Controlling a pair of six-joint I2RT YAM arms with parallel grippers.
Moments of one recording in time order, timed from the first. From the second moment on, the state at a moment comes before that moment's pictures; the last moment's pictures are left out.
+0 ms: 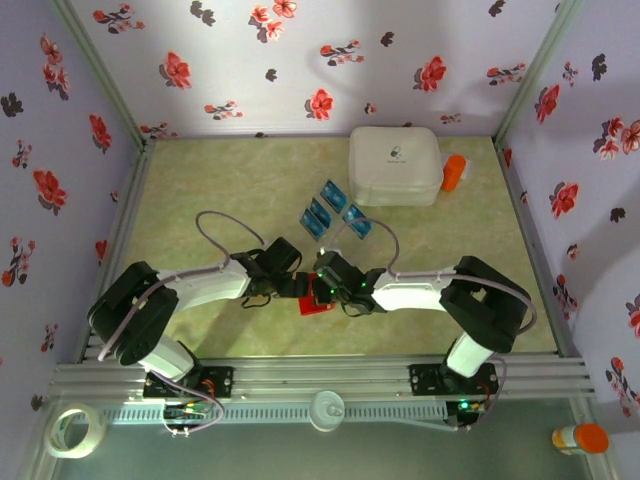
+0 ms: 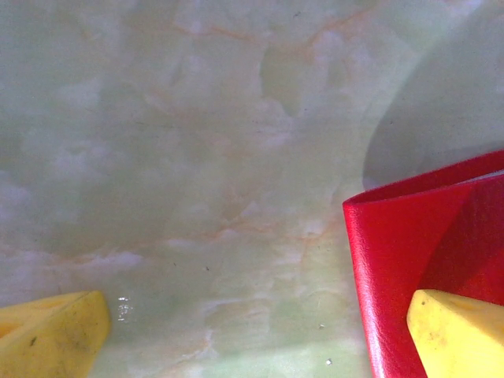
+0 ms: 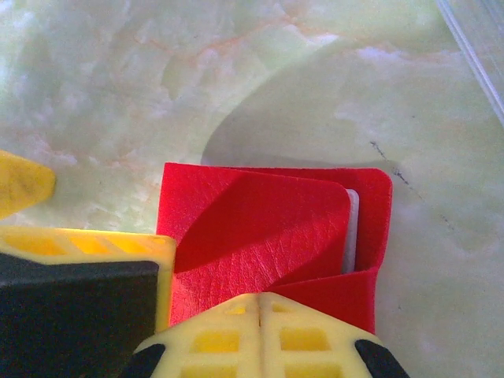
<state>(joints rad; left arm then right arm) -0.83 1.54 0.76 -0.41 -0.12 -0.73 1.02 1.66 0.74 -0.01 0.05 0.76</state>
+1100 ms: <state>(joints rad) -0.83 1.54 0.76 -0.41 -0.12 -0.73 1.02 1.62 0.64 0.15 0.05 0.86</state>
